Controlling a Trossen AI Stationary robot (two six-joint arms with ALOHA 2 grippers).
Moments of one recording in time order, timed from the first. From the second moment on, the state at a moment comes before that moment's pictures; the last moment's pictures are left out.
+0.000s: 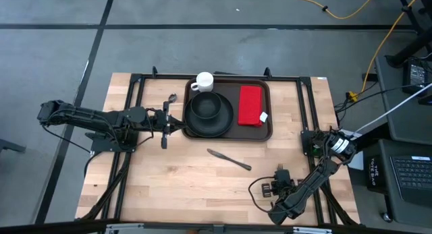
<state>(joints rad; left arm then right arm) -0.03 0.73 0.36 0.23 -0.13 0.01 0.90 2.01 1.22 -1.12 0.21 2.38</state>
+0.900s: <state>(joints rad) -0.03 0.73 0.36 0.24 -0.13 -0.02 0.91 2.01 1.22 -1.09 0.22 2.32</state>
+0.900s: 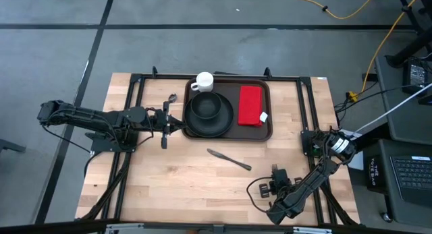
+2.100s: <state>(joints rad) -0.03 0.73 0.36 0.24 -0.14 0.01 0.91 2.02 1.39 -1.30 0.23 2.30</state>
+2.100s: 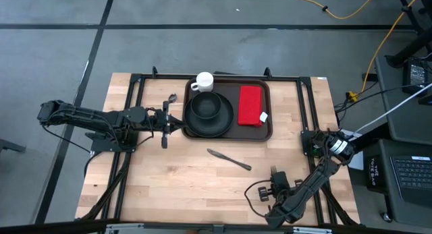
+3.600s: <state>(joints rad) -0.03 0.75 0.36 0.15 -0.14 0.01 0.38 1.80 1.58 -1.37 0.54 1.23</state>
